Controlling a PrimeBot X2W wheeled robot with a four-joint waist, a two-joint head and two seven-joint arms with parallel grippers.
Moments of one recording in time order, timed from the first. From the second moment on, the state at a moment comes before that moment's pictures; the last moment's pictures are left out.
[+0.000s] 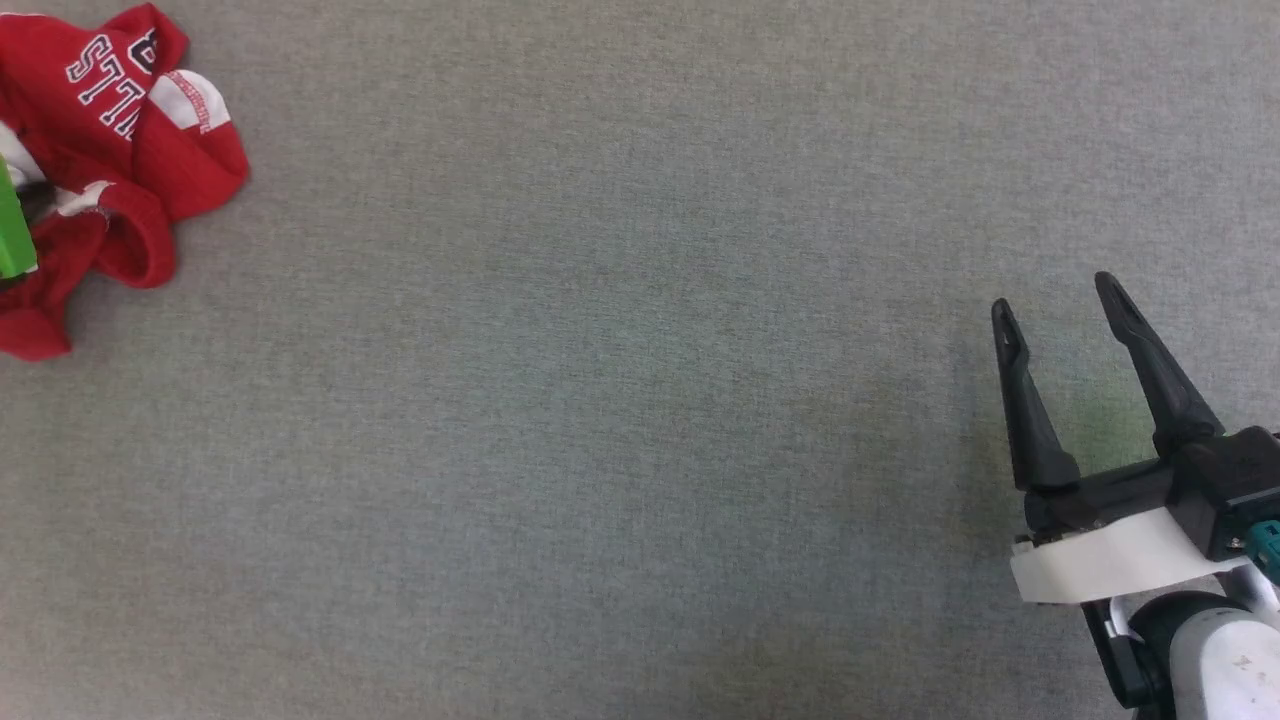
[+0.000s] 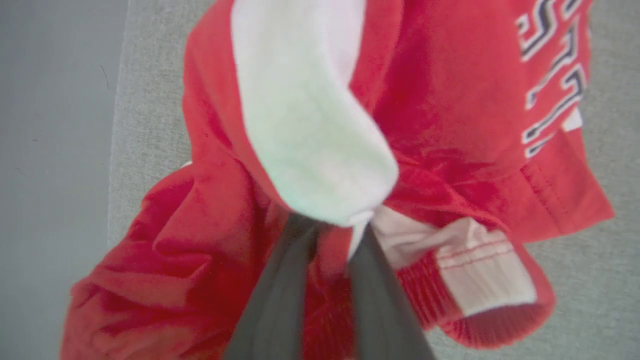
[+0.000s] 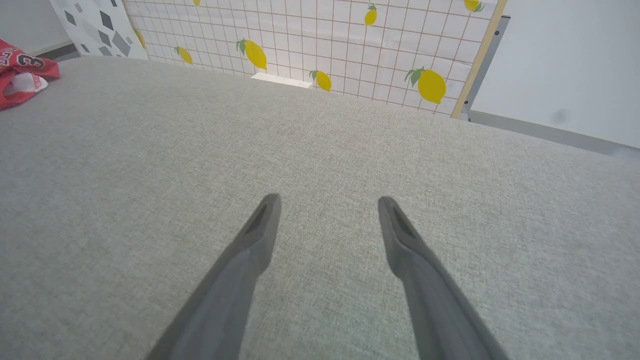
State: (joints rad) left arm -0.94 0.69 -0.26 0.64 -0.73 -0.13 0.78; right arm -0.07 -0.10 0.02 -0.29 -0.04 0.13 -0.02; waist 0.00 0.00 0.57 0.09
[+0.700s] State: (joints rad) left arm -1.02 0.69 -0.43 0.48 -0.68 -0.13 0.31; right arm -0.04 -0.10 0.05 -0.14 0.01 0.13 -0.03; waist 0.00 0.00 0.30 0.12
